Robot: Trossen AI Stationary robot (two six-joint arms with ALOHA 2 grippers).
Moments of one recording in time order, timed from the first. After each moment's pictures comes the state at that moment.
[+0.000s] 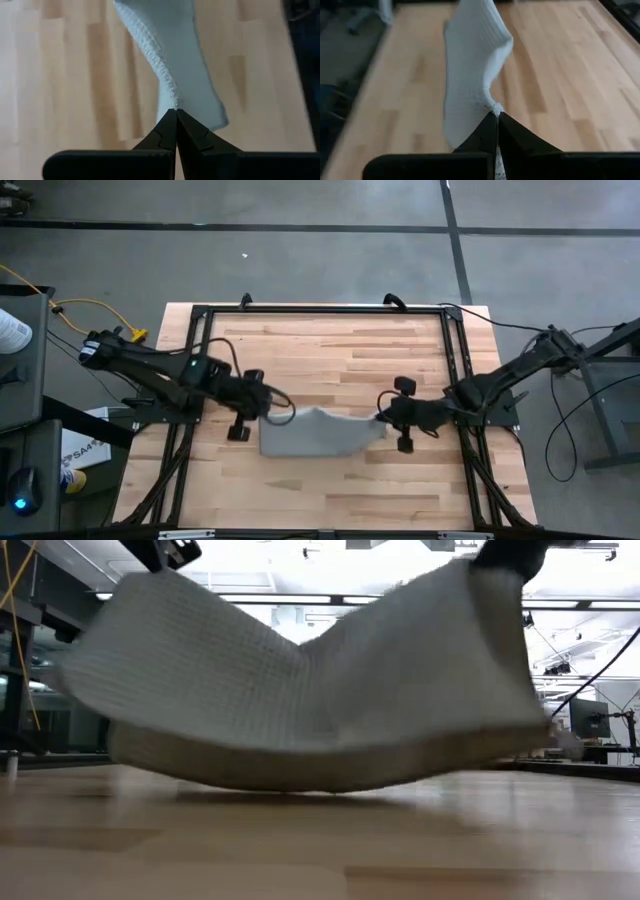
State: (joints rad) left arm -0.27 1.22 1.22 -0.99 -0.04 -0.16; right arm 0.46 1.11 0.84 -0.37 0.41 0.35
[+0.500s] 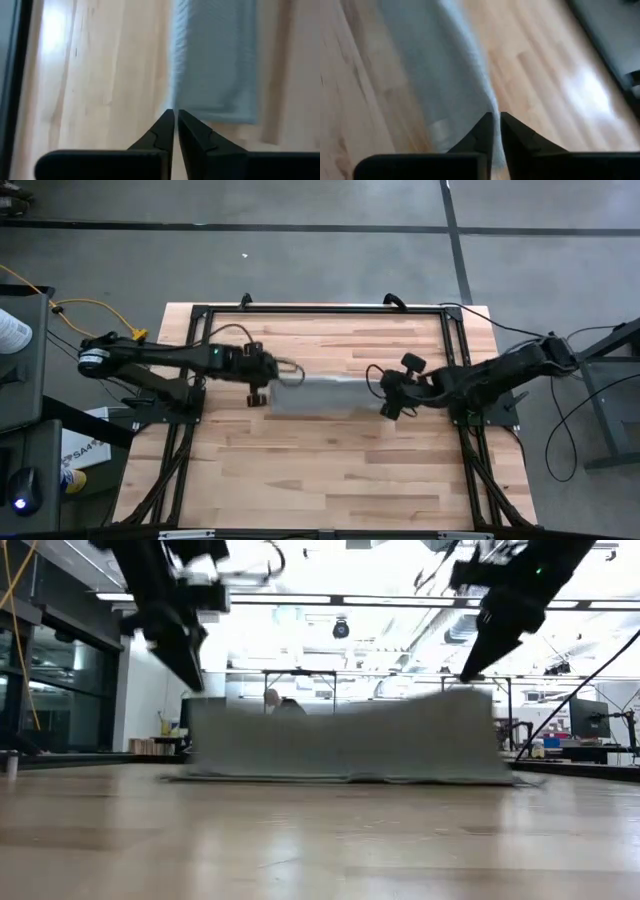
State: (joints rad) left arm 0.09 1.22 0.88 -0.72 -0.25 0.06; right arm 0.18 1.26 0.85 -0.71 0.54 0.46
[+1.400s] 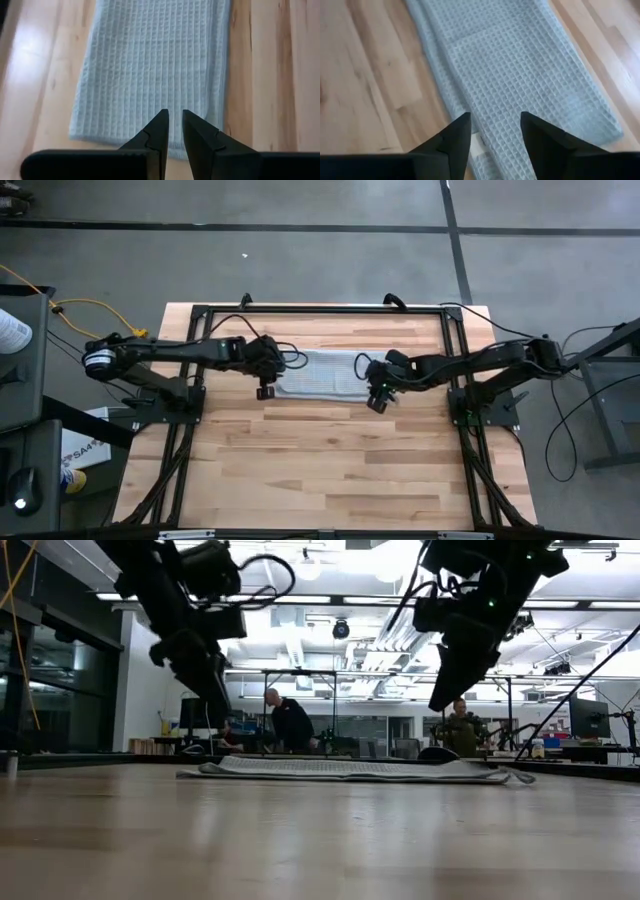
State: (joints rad) left arm 0.25 1.30 0.79 -0.41 -0.04 0.20; right arm -0.02 1.38 0.85 -0.52 0.27 0.37
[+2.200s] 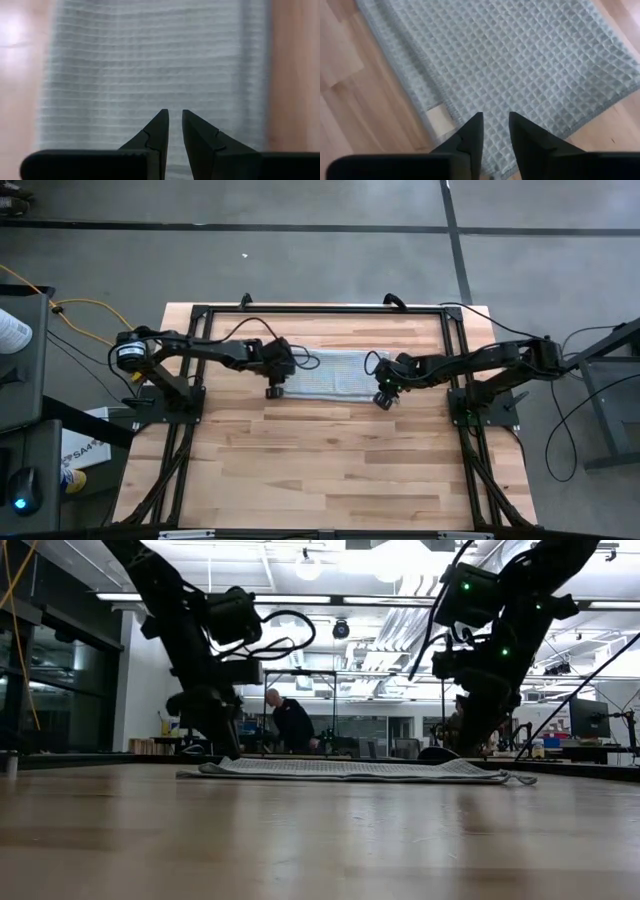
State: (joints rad) left arm 0.30 1.54 0.79 -0.27 0.00 0.28; right arm -0.13 1.38 0.65 -0.40 0.19 0.42
